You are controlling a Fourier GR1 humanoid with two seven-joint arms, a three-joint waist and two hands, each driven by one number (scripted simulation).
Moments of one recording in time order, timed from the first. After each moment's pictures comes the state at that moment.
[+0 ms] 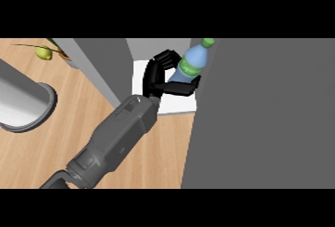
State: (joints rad) left arm -0.96 0.00 -0.47 -0.56 0.78 0.41 -0.51; right arm 0.26 -0.33 -0.50 -2.29 -0.65 0.29 0.20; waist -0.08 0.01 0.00
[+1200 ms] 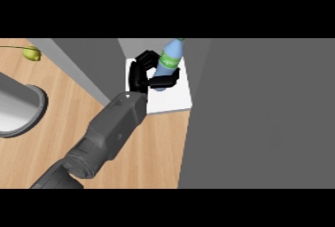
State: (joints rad) left arm -1.08 0.00 -0.43 -0.18 0.91 0.42 -0.64; right arm 0.20 -0.38 -0.55 -2.23 -0.77 0.34 0.23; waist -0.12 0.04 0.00
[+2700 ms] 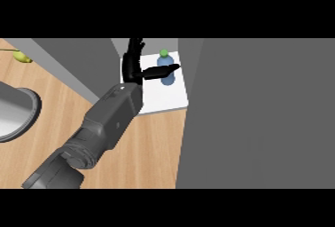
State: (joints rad) left arm -1.19 0.01 -0.35 -0.02 0.93 0.39 -0.73; right arm 0.19 -0.38 -0.56 -2.19 -0.78 0.40 0.20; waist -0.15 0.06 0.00
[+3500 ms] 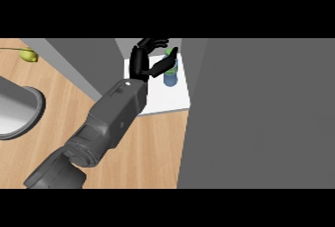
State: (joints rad) left arm -1.22 0.00 -0.41 -0.06 0.85 0.31 -0.80; right arm 0.20 -0.37 -0.56 -2.22 -0.76 0.41 0.21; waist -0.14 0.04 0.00
